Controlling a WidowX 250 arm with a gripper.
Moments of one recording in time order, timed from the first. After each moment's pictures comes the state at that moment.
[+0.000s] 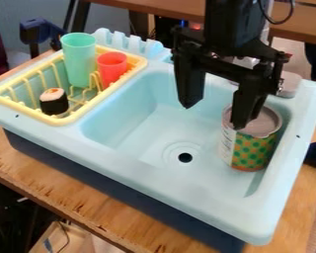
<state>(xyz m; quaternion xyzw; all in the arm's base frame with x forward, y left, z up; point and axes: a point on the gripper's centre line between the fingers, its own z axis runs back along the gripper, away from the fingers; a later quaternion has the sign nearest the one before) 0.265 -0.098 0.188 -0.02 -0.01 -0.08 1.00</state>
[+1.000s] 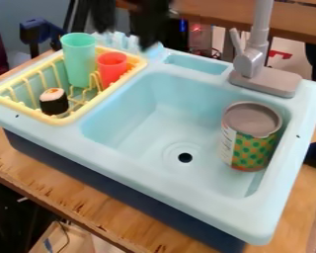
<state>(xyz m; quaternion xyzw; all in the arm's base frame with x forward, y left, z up) 0.281 0.021 0.228 0.06 -0.04 0.00 1.00</state>
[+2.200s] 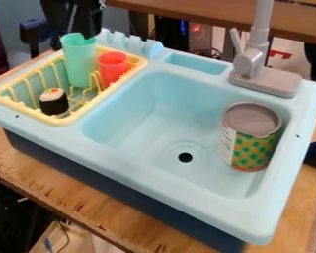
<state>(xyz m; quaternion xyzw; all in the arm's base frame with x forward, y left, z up) 0.326 0.129 0.197 0.00 -0.04 0.01 1.00</state>
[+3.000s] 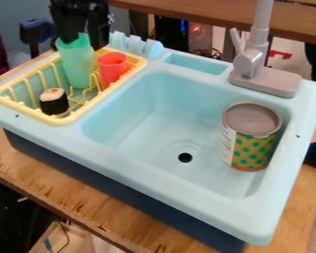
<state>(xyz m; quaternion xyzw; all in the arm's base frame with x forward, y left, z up) 0.345 0.133 0.173 0.00 -0.04 0.02 1.00</state>
